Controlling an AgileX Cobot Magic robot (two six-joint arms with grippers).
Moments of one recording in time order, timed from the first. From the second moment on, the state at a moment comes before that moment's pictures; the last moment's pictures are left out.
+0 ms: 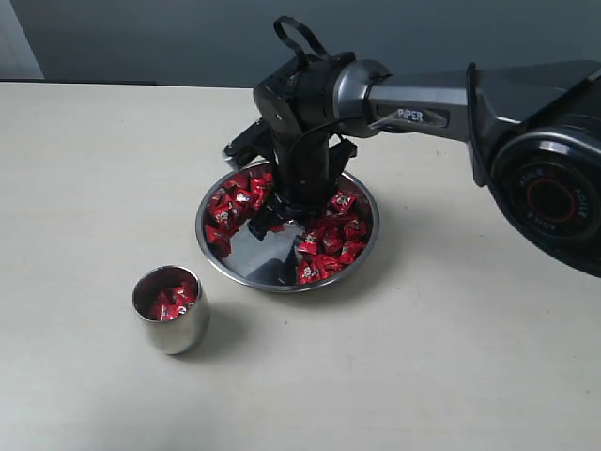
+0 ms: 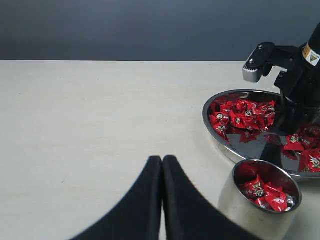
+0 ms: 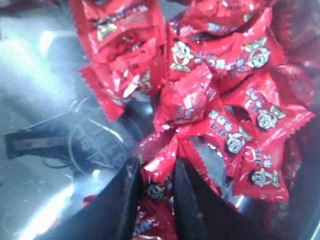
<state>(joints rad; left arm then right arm) -0.07 0.01 -0.01 -0.13 0.30 0.01 0.69 2.32 -1.80 -0.20 1.01 -0.03</state>
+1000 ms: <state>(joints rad) -0.07 0.01 -0.01 -0.13 0.30 0.01 0.69 2.18 -1.80 0.09 1.08 -0.29</state>
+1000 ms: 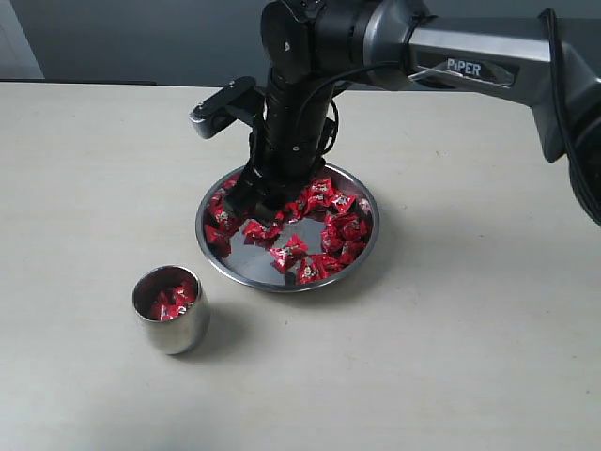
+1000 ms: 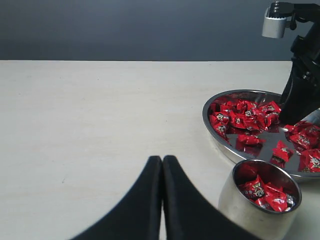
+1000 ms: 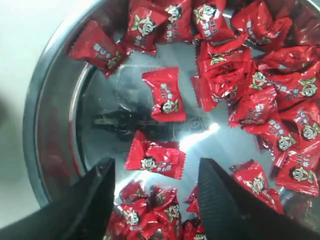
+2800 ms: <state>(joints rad) -0.07 0.01 -0.01 -0.13 0.30 0.01 0.78 2.13 -1.80 0.54 1.18 -0.50</state>
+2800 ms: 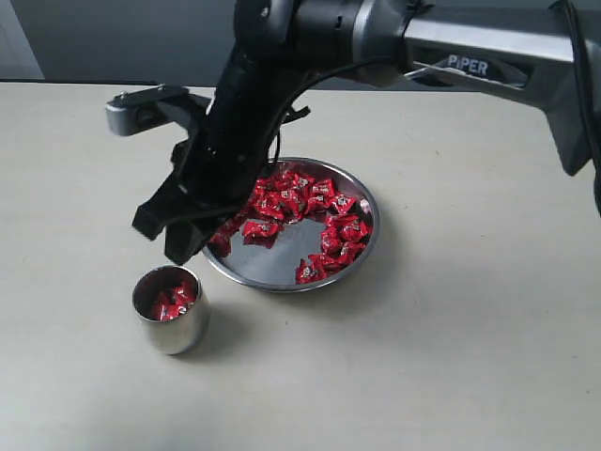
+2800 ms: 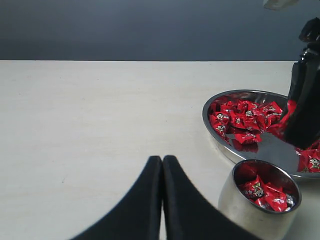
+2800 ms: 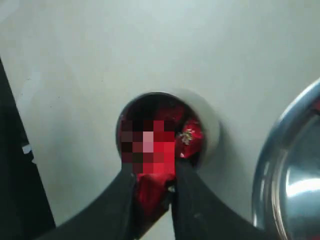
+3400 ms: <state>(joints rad) -0.07 0.01 -0.01 -0.13 0.30 0.01 0.86 2.17 -1.80 0.43 1.14 -0.52</state>
